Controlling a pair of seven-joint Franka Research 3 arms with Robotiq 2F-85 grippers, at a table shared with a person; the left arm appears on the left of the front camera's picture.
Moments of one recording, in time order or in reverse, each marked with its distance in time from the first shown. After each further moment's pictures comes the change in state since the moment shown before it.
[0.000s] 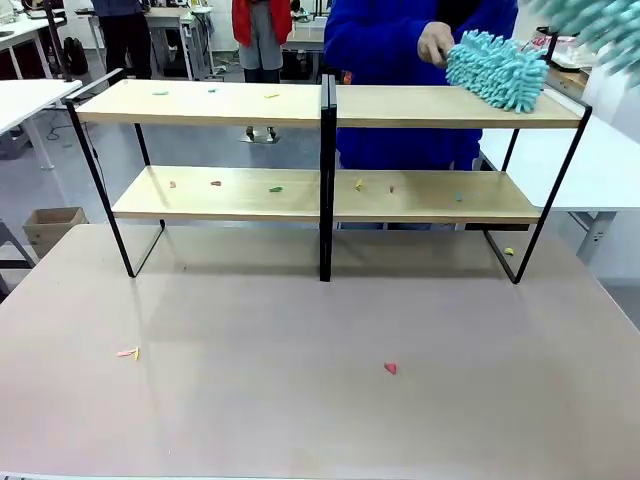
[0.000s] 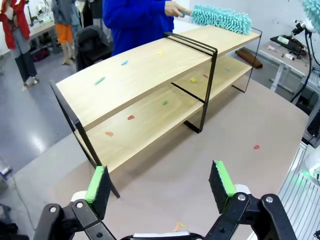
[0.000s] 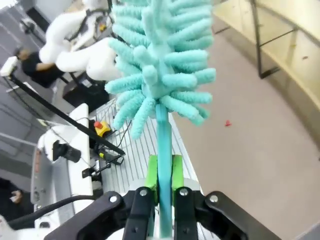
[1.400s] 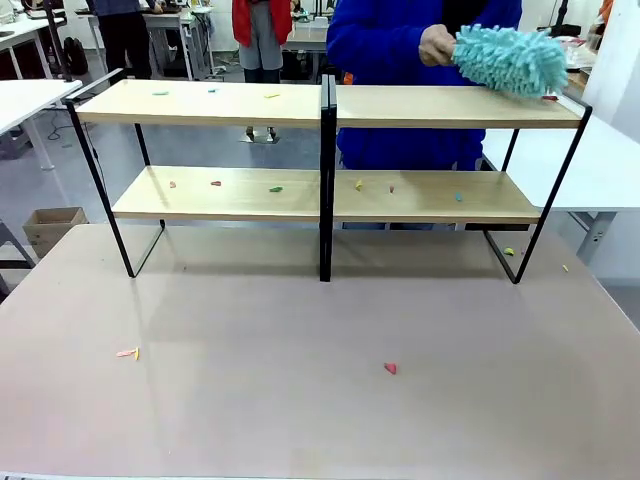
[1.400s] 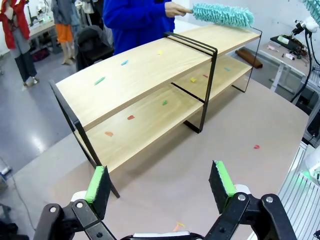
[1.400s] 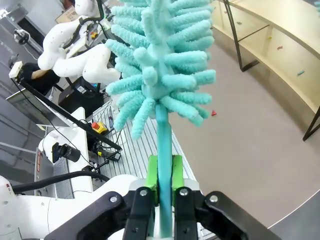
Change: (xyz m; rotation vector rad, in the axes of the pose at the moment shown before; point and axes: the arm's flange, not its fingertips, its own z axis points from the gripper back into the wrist) left arm 0.000 0.000 0.000 0.000 0.000 0.000; right arm -0.010 -0.010 0.059 -0.037 -0.009 -0.033
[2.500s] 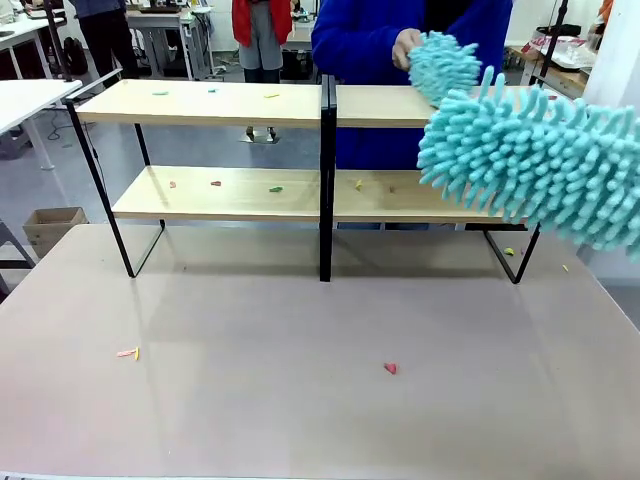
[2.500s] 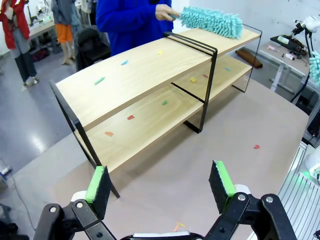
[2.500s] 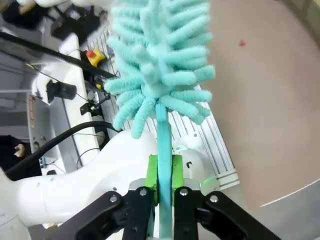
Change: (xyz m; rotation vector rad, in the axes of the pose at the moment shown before) left arm 0.000 0.000 0.000 0.000 0.000 0.000; right arm -0.008 0.042 -0.105 -0.003 0.452 -0.004
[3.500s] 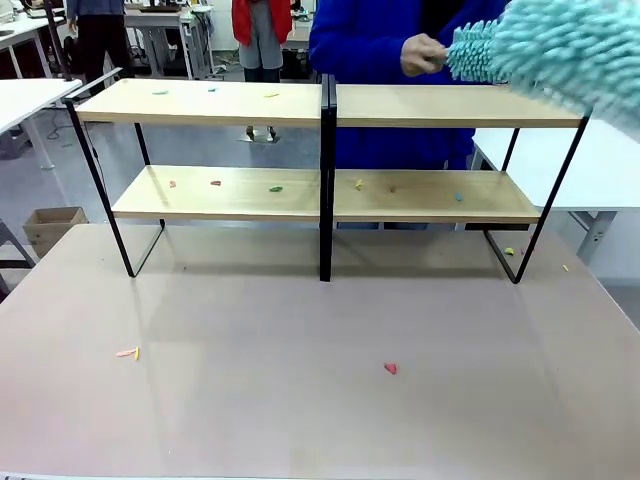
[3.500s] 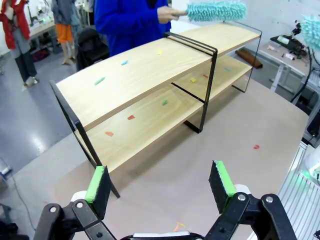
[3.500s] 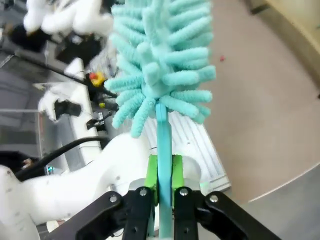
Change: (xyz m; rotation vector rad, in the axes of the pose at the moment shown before) left arm 0.000 0.000 0.000 0.000 0.000 0.000; right arm -0.026 -0.020 0.090 0.027 -0.135 -0.026
